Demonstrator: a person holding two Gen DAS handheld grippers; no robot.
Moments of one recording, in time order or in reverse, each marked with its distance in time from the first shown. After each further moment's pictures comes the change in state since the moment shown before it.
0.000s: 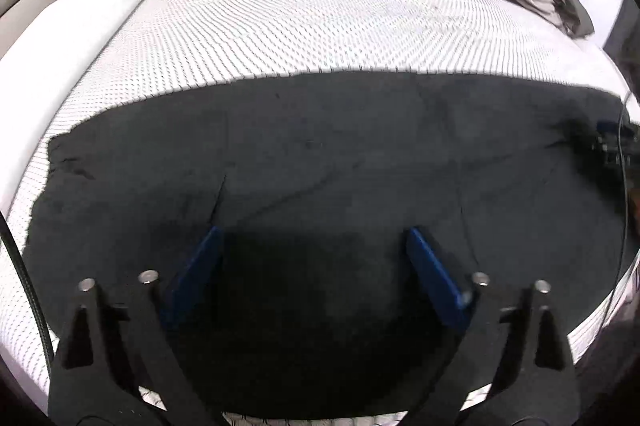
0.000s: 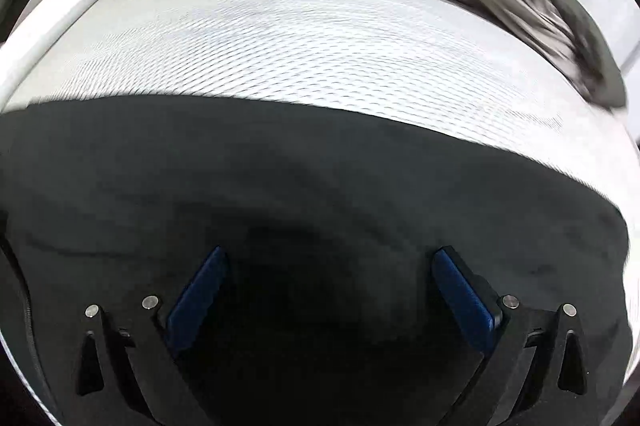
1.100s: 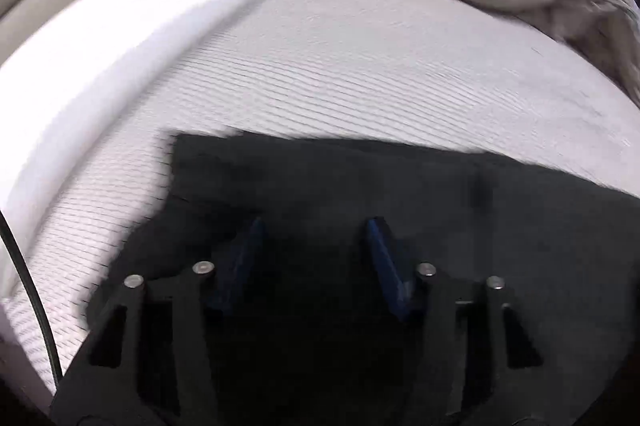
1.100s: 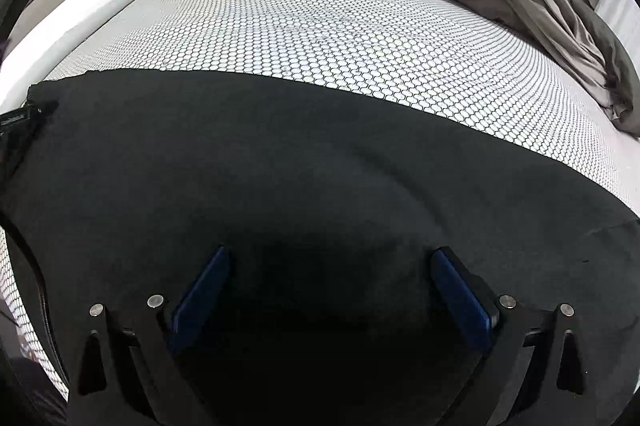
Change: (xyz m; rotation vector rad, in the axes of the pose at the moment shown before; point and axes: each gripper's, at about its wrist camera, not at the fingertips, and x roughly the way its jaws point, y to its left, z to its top) left arm 0.033 0.121 0.038 -0.308 -0.047 0.319; right arm -0.004 0.015 -0.023 -0.129 -0.022 0.121
